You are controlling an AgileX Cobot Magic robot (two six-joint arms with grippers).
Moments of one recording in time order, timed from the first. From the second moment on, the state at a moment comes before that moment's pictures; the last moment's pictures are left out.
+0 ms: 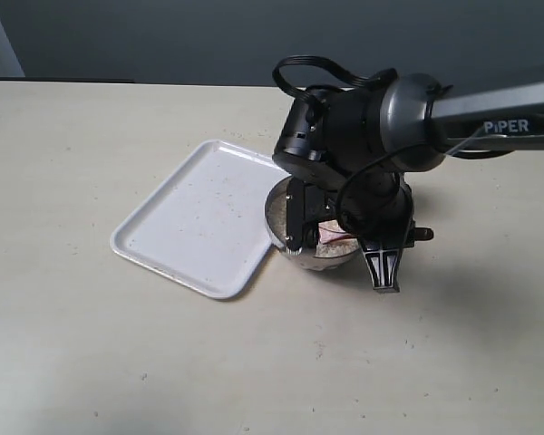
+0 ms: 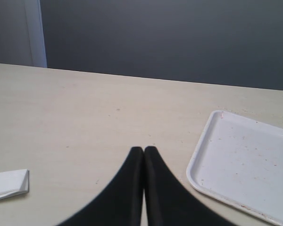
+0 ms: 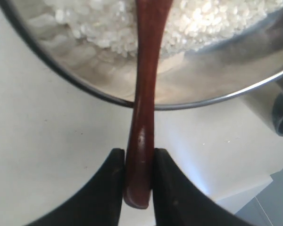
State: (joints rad) left arm -0.13 0.01 0.00 -0.20 0.24 0.06; right arm 0.91 1.98 -1.27 -0.59 1.22 -0.40
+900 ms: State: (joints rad) left arm -0.13 0.01 0.00 -0.20 0.24 0.06; right arm 0.91 1.98 -1.32 -0.49 1.23 -0.41
